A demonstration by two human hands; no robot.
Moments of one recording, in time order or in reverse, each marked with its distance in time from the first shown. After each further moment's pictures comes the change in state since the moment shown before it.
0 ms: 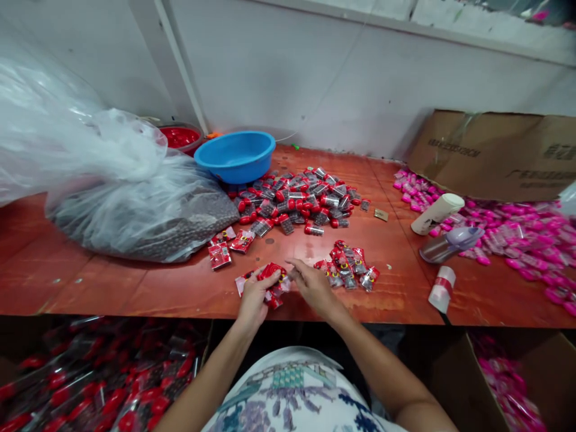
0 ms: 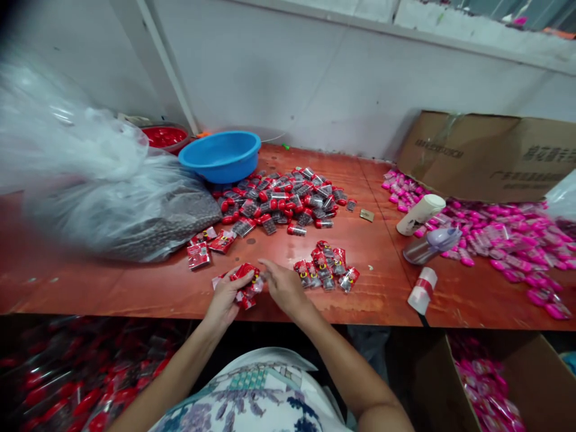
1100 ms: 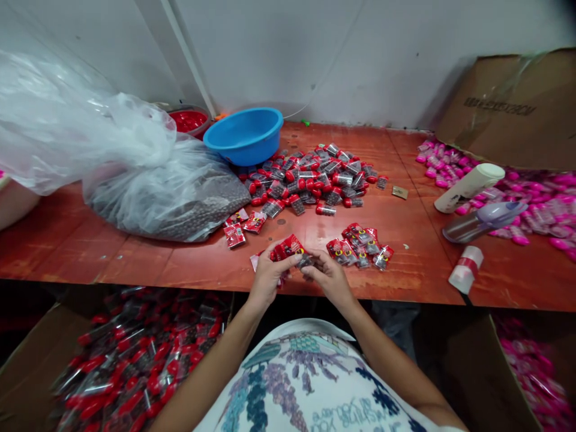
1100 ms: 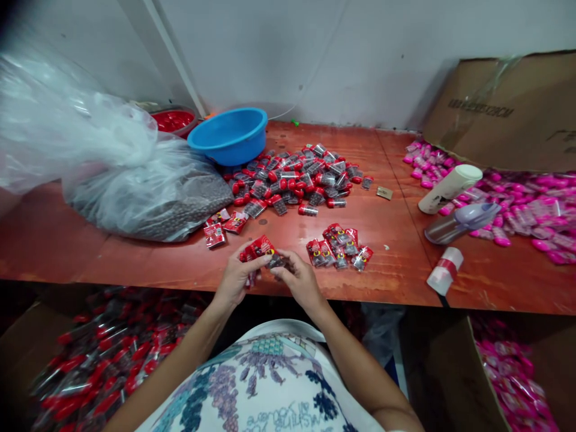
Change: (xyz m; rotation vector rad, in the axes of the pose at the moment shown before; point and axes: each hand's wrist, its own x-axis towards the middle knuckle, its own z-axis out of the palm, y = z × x) left_hand -0.039 0.026 0.016 0.449 -0.132 0.108; right_hand -0.040 -0.016 0.006 0.896 0.039 0.325
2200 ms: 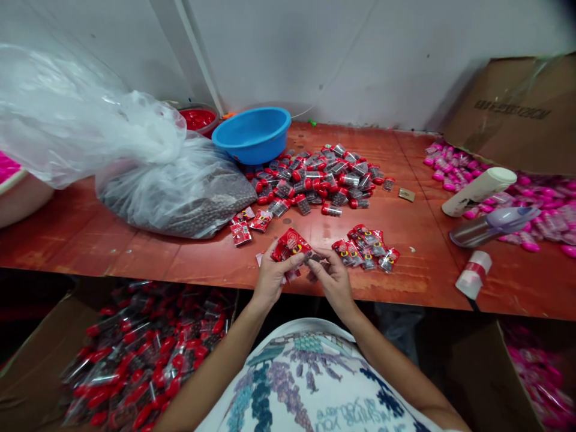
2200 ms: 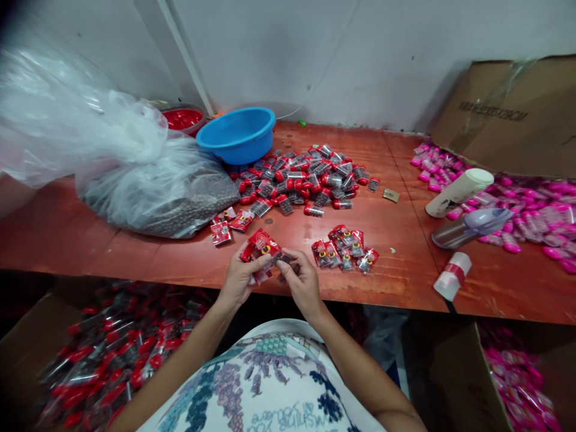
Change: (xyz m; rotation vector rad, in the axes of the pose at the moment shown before) left_hand -0.001 -0.001 -0.003 -0.267 -0.018 0.054; right_hand -0.006 -0.003 0.017 -0.047 0.141 -0.160
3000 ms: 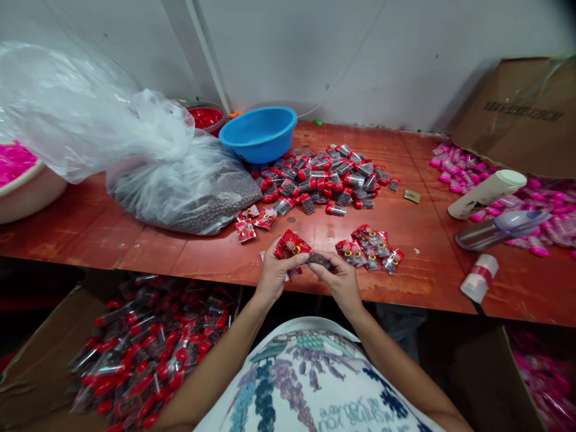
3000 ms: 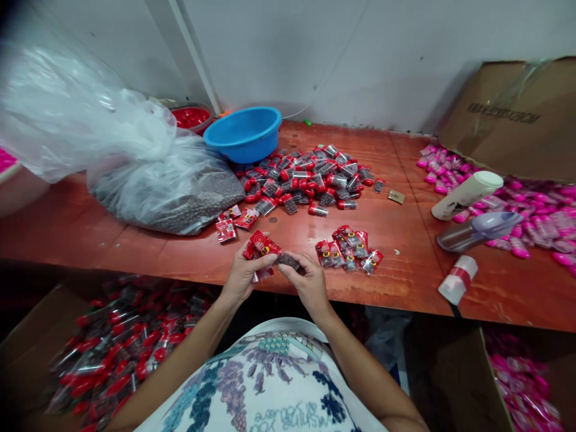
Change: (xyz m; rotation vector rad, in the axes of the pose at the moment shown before) left_hand -0.001 0.007 -0.003 0.006 -0.008 -0.024; right_hand 0.001 -0.011 -0.004 -0.121 -0.001 0.023
